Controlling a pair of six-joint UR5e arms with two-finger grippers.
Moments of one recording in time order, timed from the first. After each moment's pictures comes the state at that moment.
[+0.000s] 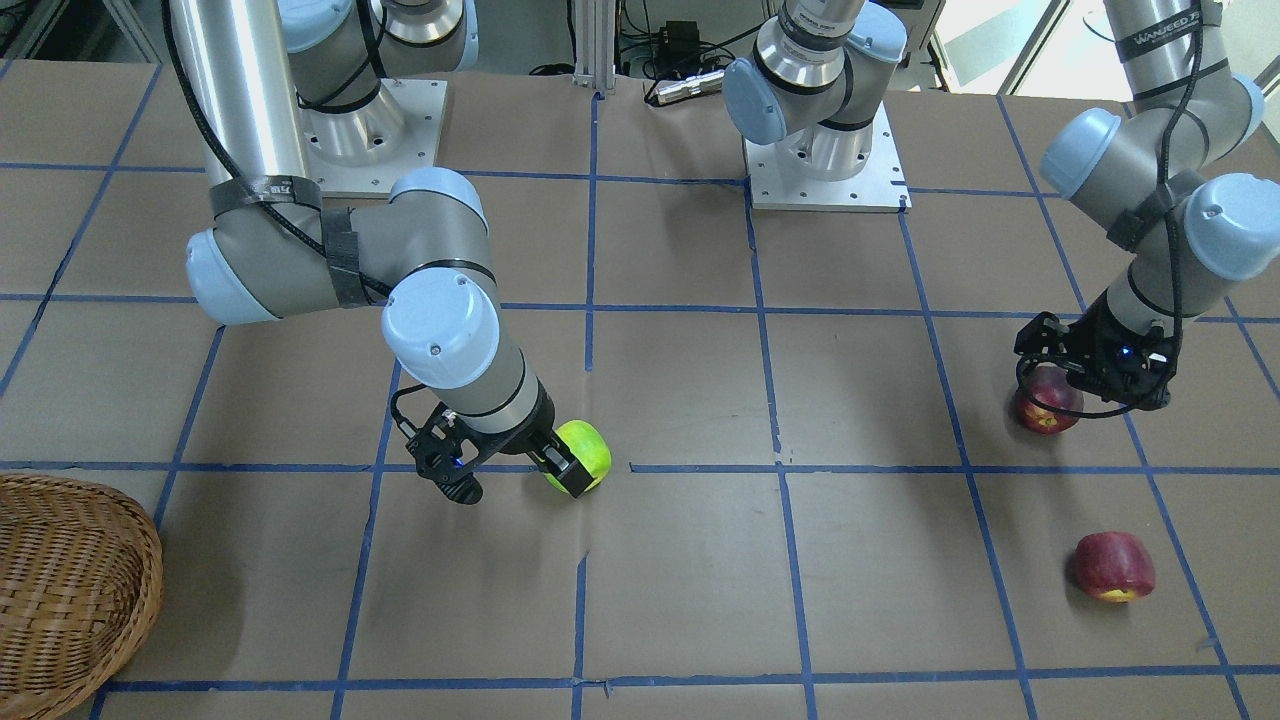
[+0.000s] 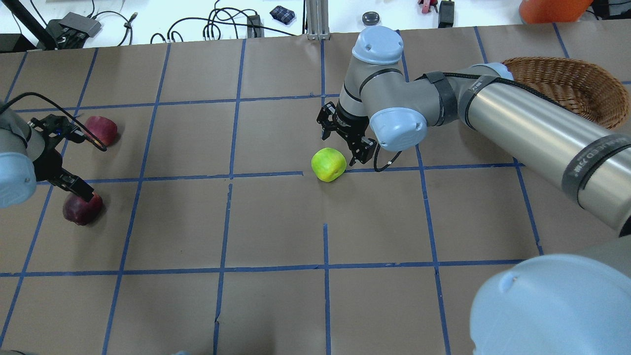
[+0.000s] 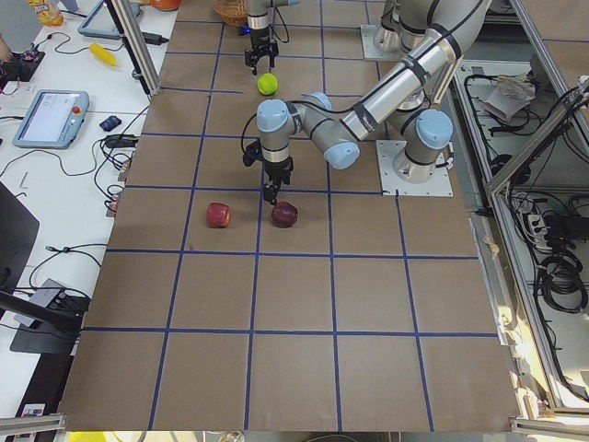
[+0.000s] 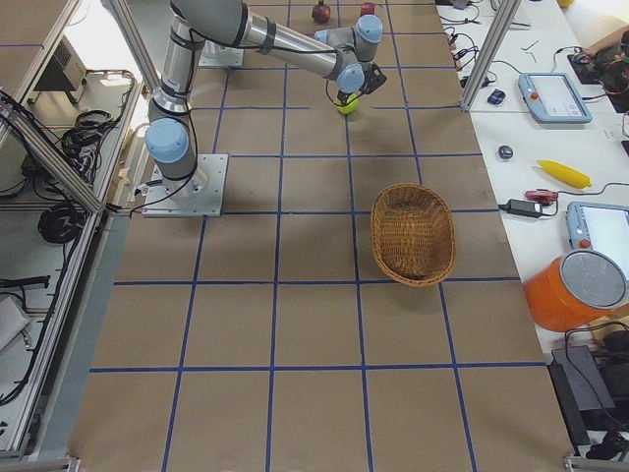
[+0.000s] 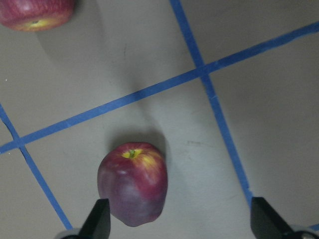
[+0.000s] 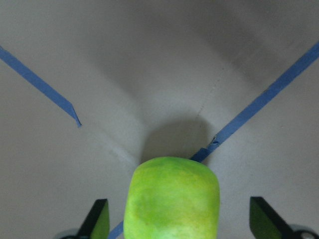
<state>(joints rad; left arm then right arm) -0.99 -1.78 -2.02 -0.86 1.71 1.05 1.81 -1.07 1.63 -2.11 -1.35 1.07</state>
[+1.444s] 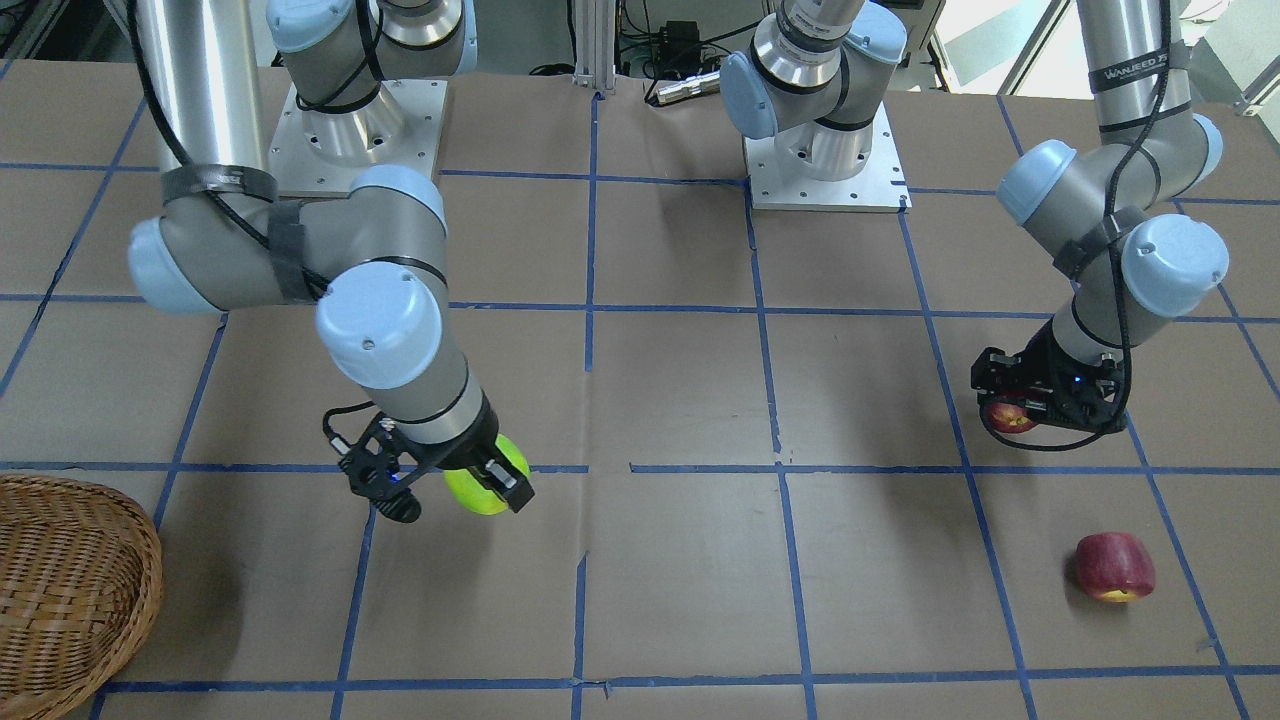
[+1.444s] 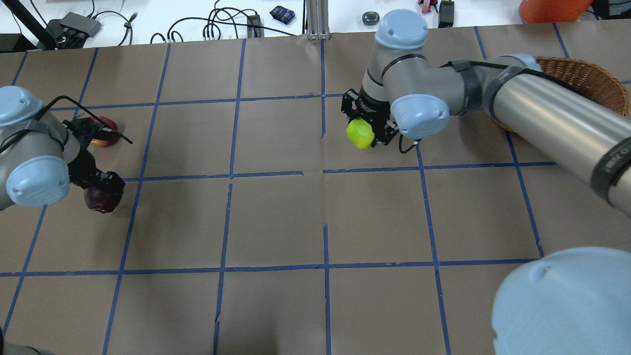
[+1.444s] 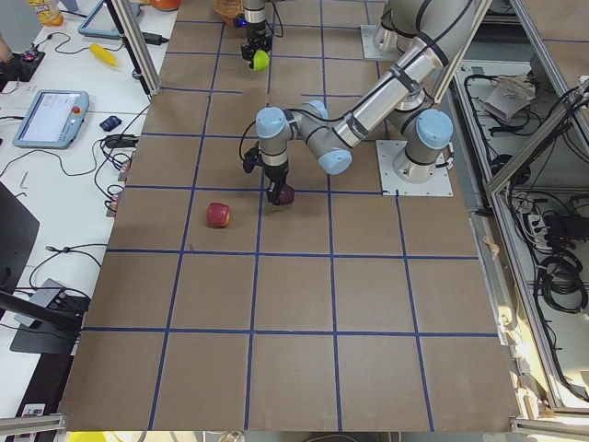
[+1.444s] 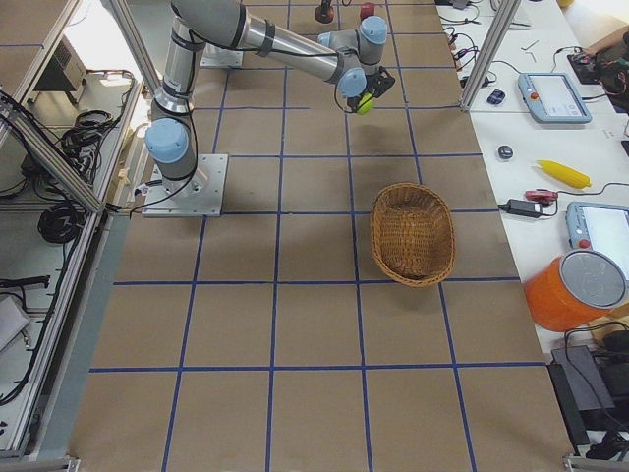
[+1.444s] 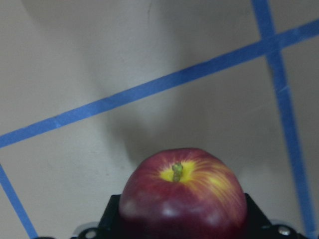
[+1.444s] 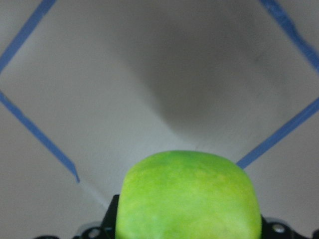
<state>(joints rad) -1.14 -1.80 -2.00 -0.93 1.68 0.61 1.69 -1.14 1.62 -2.10 -1.45 0.85</state>
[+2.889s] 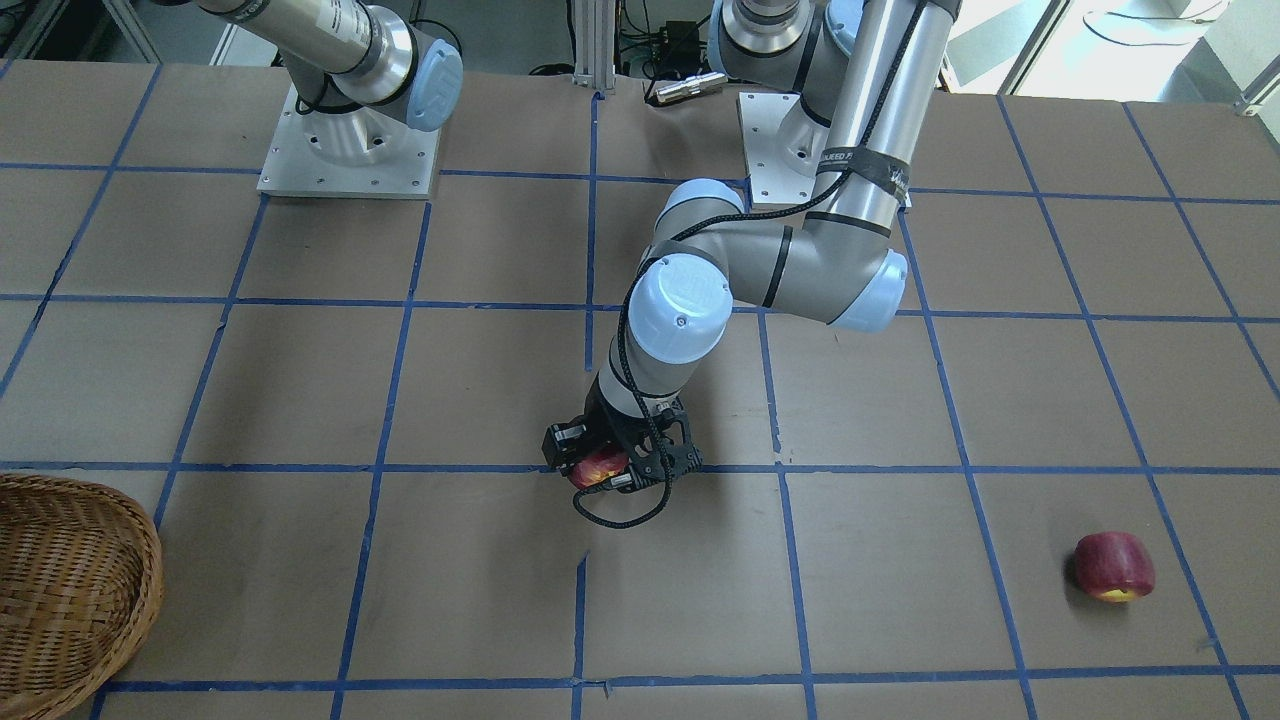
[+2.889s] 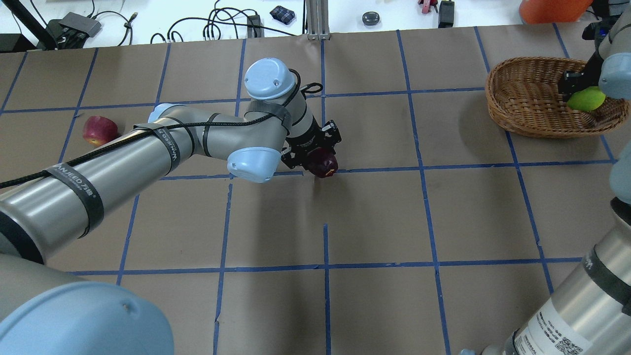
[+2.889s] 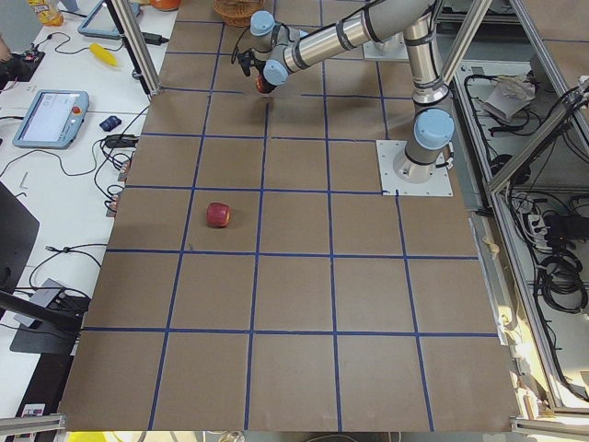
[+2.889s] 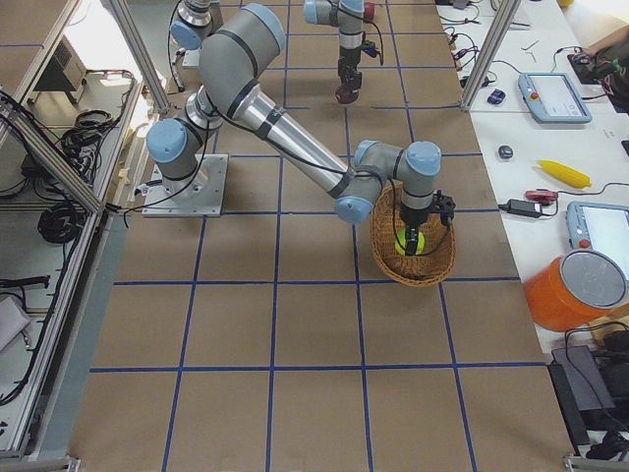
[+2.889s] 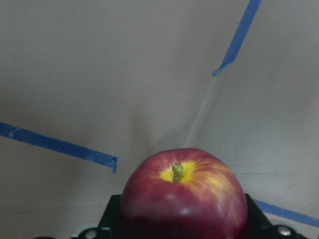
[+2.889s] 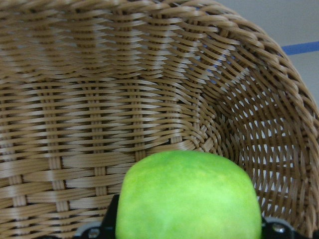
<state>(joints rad) -1.87 -2.08 -1.71 -0.82 1.36 -0.72 1.06 -0.92 1.43 -2.27 -1.71 -0.36</state>
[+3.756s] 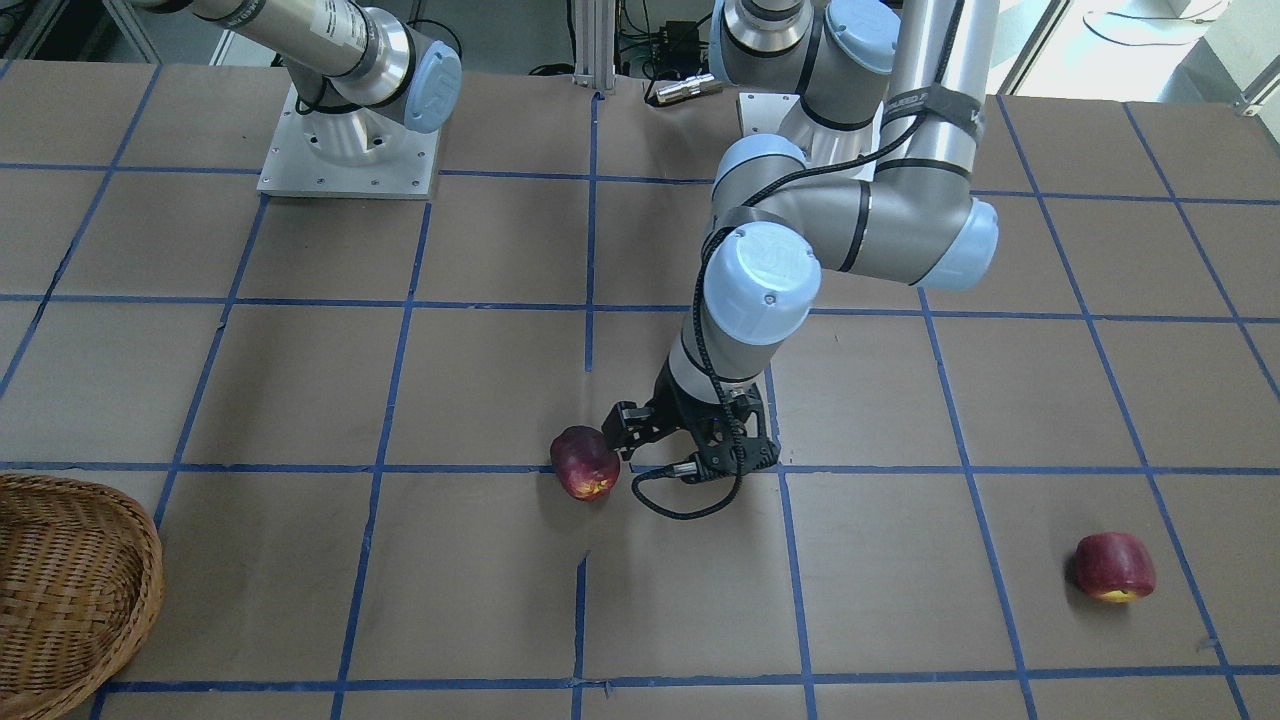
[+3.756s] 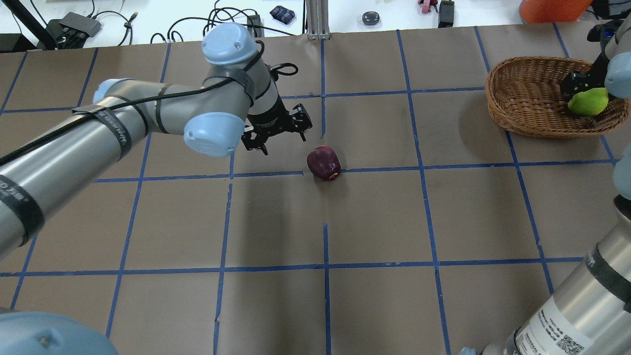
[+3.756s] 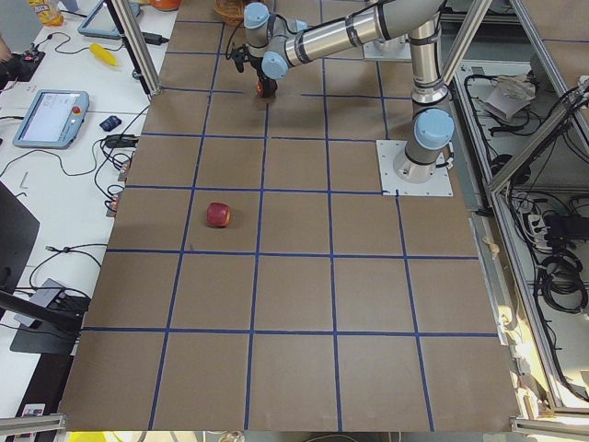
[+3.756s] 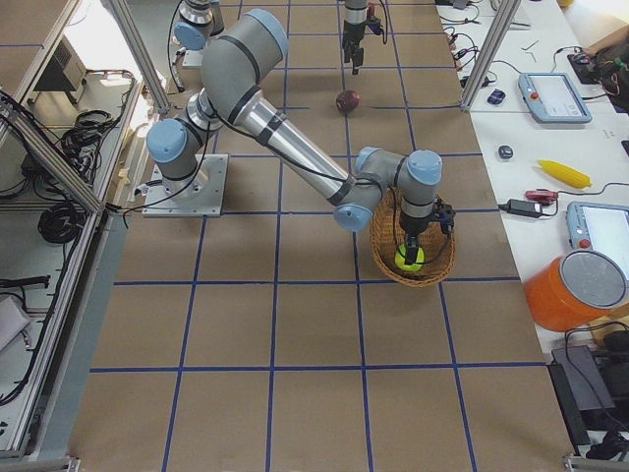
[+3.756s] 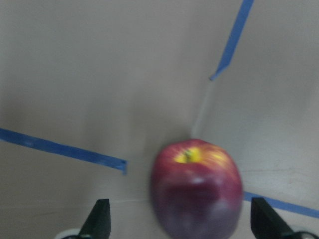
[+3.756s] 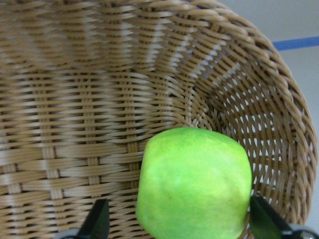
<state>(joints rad) -1.73 -1.95 -1.67 -1.08 1.45 -0.39 1.06 -0.95 1.42 -2.20 -1.71 -0.37</state>
